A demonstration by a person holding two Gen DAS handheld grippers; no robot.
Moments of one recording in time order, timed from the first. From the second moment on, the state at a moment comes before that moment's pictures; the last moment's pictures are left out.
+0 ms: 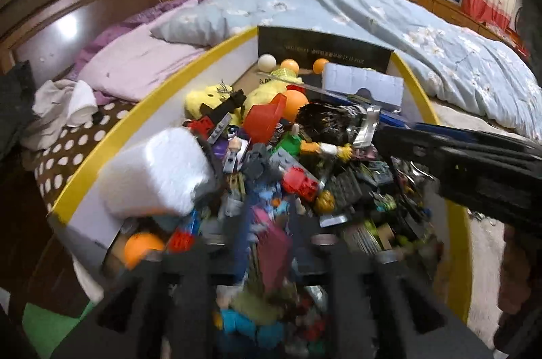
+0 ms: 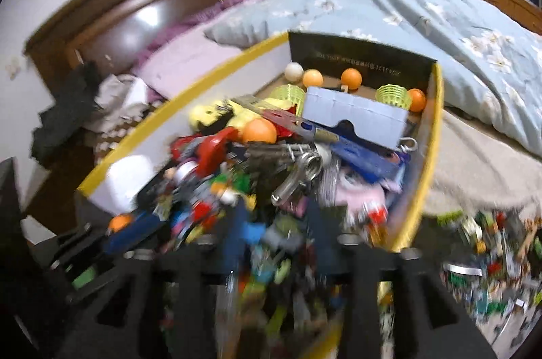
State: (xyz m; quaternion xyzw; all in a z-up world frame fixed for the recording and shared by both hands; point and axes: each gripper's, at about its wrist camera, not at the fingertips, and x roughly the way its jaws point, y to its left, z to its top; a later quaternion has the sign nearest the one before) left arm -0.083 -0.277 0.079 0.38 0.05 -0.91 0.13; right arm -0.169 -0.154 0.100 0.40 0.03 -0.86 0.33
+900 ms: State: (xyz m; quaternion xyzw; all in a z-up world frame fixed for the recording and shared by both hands) left arm -0.110 -0.061 0.053 0.33 0.01 -0.94 -0.04; right arm -0.140 0.137 0.031 0.38 0.00 -0.91 0.14
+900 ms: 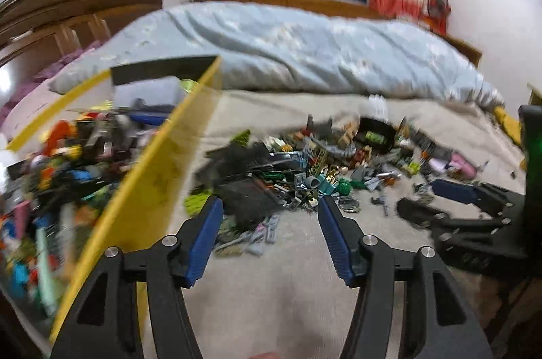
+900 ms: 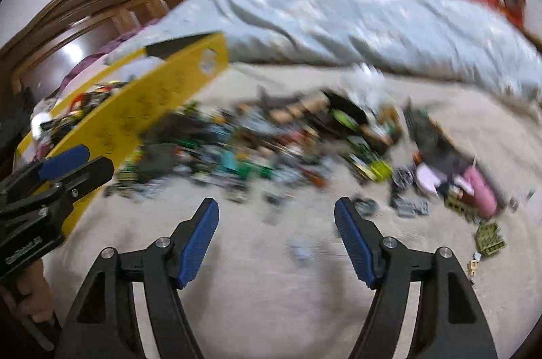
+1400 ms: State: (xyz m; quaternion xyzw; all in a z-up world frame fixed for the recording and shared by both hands) left arm -0.188 -0.004 0.000 0.40 -0.06 -0.91 -0.04; right arm -0.206 0.144 -0.002 0.42 -0.02 -0.90 0.11
